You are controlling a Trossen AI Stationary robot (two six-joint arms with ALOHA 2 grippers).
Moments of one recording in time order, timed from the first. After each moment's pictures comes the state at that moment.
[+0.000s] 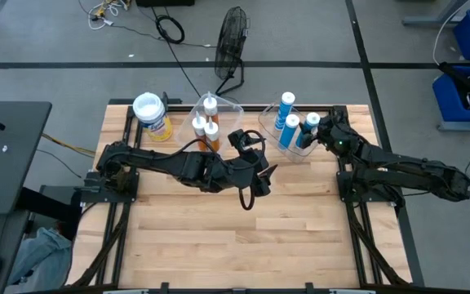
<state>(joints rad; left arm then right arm) -0.23 1.92 2.04 -0.55 -0.81 0.05 -0.47 0.67 0.31 0.06 0.51 0.23</state>
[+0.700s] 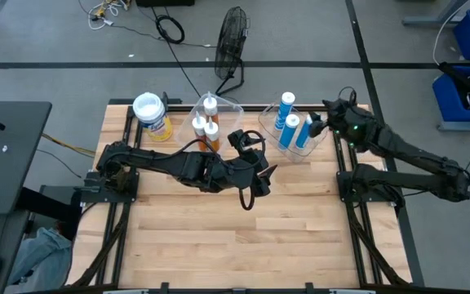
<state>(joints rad) -0.23 1.92 2.04 -0.56 -0.81 0.03 -0.47 0.67 0.69 -0.34 0.52 0.14</state>
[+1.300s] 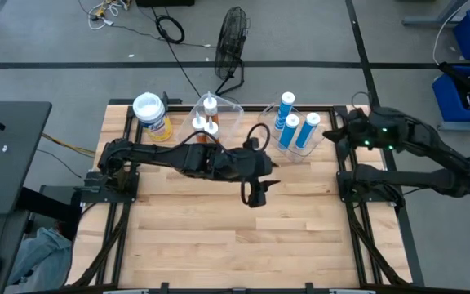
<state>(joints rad) -0.18 1.92 2.04 -0.58 -0.29 -0.05 -0.34 0.60 1.02 -0.97 0.07 0.42</state>
